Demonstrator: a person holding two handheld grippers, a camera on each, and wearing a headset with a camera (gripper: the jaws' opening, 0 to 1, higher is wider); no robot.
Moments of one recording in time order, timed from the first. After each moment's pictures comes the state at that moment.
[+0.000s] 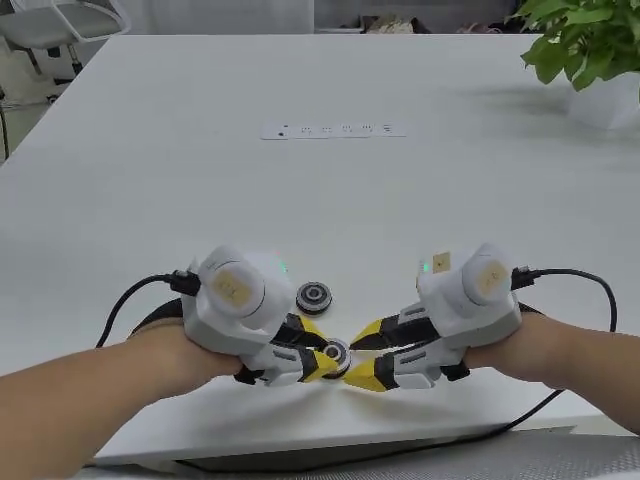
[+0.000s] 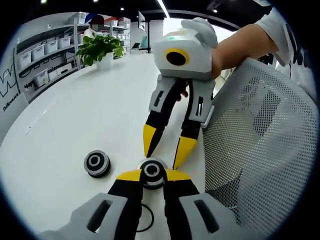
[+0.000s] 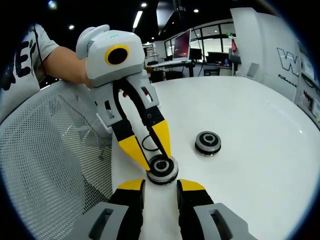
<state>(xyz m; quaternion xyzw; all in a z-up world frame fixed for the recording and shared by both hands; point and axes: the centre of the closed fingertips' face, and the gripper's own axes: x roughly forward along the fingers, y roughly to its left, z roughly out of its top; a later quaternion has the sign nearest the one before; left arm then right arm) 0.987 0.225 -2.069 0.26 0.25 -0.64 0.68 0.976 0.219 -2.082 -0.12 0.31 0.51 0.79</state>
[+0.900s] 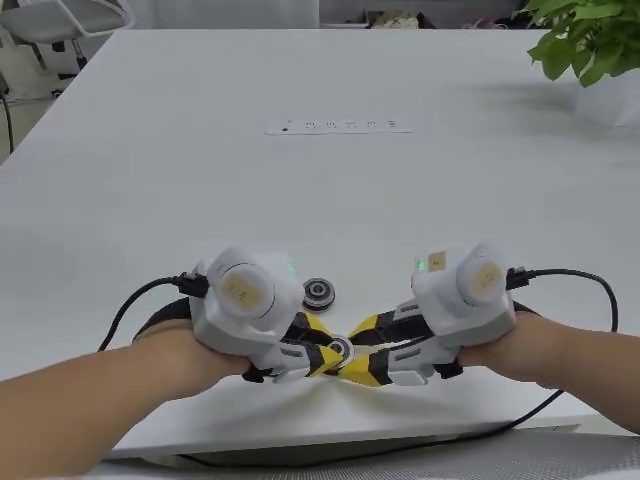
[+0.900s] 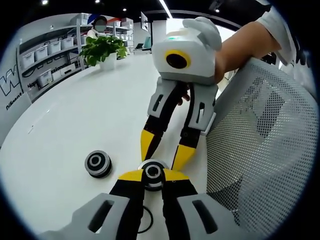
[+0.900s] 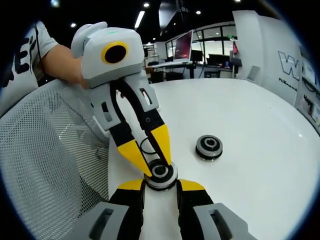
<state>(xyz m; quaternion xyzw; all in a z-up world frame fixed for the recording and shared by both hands) 0.986 0.222 -2.068 0.24 0.25 -0.63 0.70 0.981 0.227 -2.085 -0.14 0.30 0.52 0.79</state>
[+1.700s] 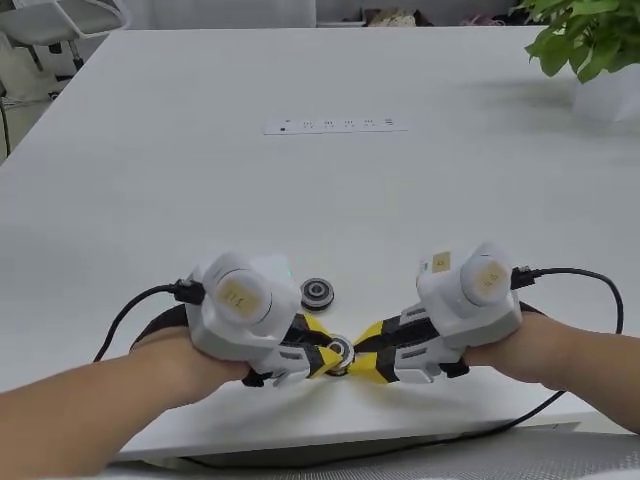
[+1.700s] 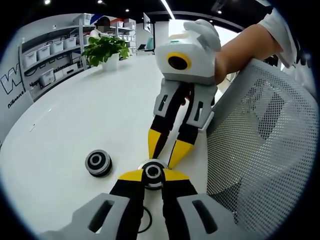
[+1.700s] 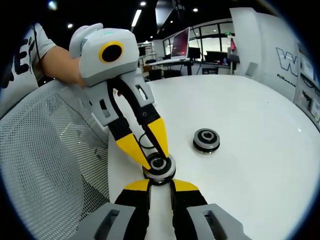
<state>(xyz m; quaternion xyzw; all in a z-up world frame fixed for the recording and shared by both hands) 0.987 0.222 -2.068 0.23 0.25 -0.62 0.71 0.977 0.218 -2.088 -0.13 0.32 0.51 0.79</state>
